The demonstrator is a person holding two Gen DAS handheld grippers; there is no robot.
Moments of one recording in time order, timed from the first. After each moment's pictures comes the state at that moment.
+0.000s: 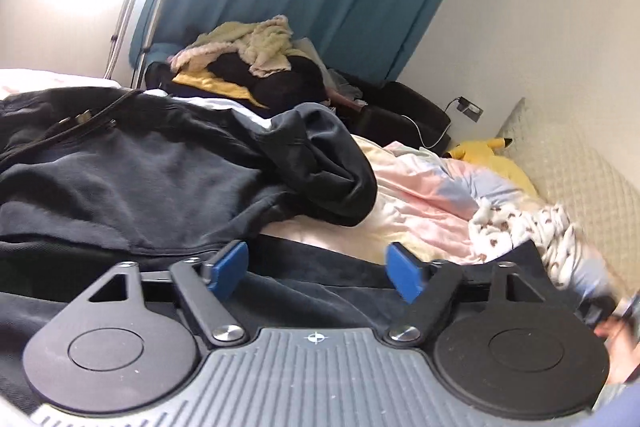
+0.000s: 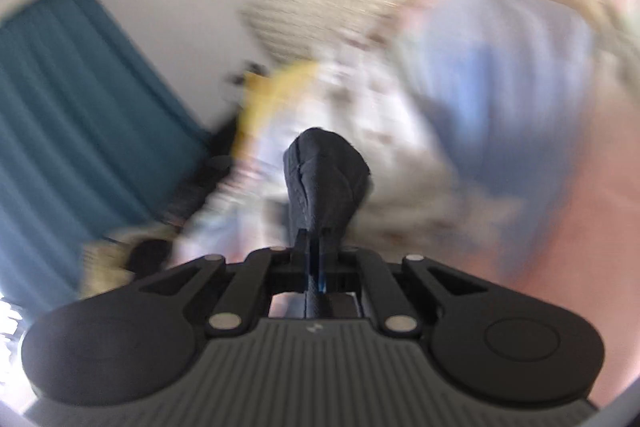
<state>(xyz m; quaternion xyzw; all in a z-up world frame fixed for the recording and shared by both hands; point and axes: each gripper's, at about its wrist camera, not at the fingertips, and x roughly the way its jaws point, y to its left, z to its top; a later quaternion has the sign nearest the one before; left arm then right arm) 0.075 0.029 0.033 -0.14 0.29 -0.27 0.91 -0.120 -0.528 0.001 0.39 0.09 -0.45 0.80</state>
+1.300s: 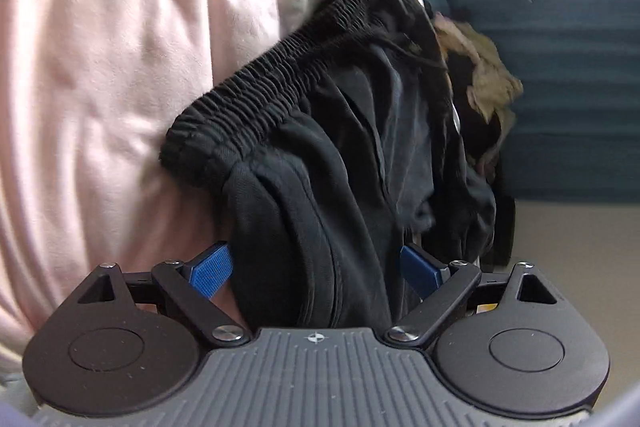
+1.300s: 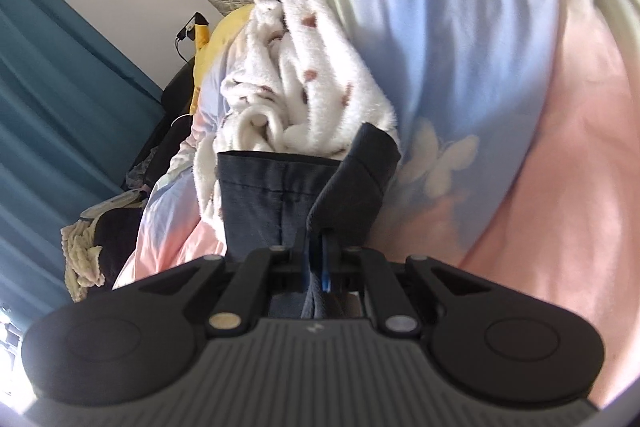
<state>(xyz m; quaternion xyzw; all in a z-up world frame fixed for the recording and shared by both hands) 0.038 0.248 -0.019 -0.54 0.47 0.00 0.70 -0.106 -0.542 -0.001 0.44 0.12 -0.41 0.79</state>
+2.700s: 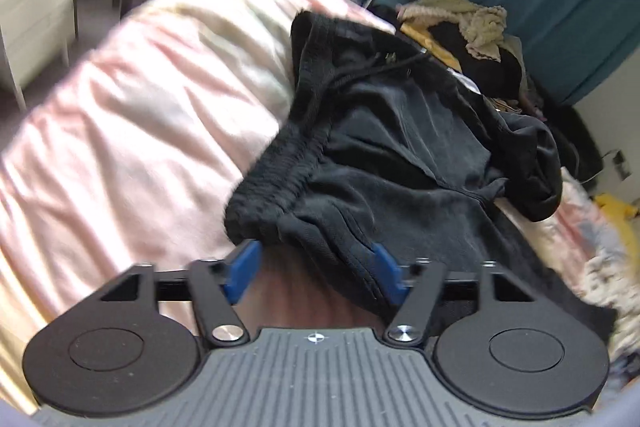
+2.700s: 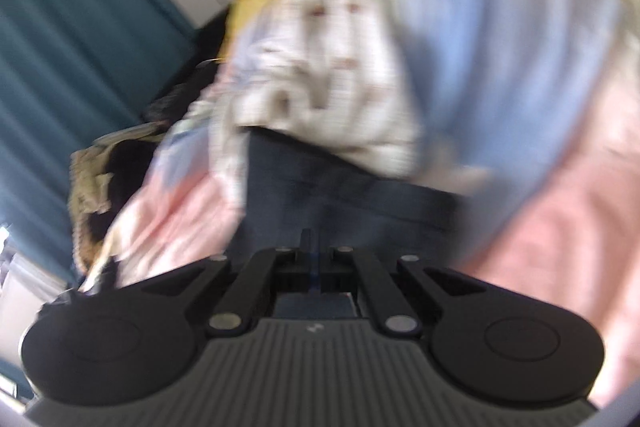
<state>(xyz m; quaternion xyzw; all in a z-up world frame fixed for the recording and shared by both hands) 0.008 0.241 0.046 -0.21 0.44 -0.01 0.88 -0.096 -0.543 0.031 0.38 0.20 -0.32 0.84</state>
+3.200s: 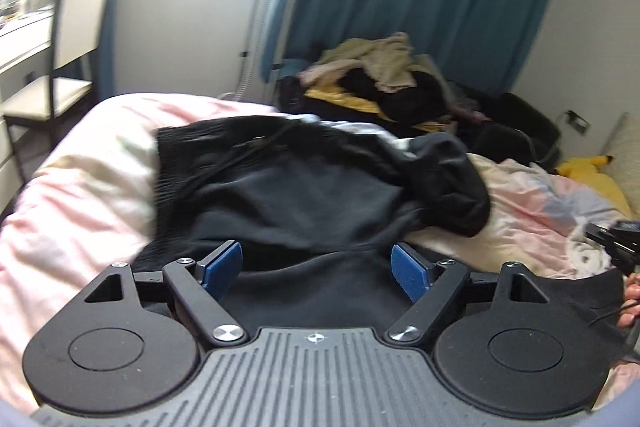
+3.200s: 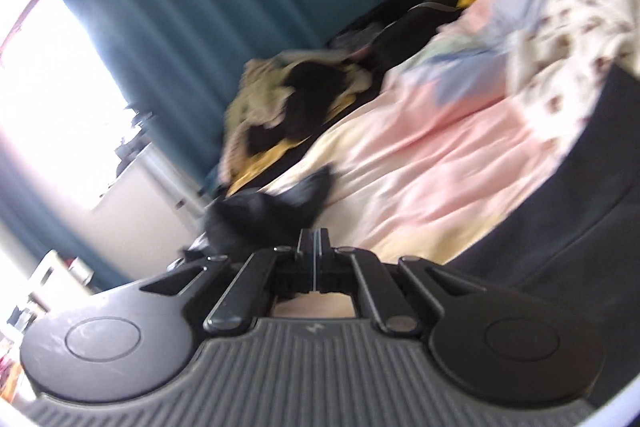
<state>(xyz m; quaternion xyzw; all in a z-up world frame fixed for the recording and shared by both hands) 0.026 0.096 0.106 -0.09 0.31 -0.09 0.94 0.044 -0.349 0.082 0.34 0.22 -0.08 0.91</state>
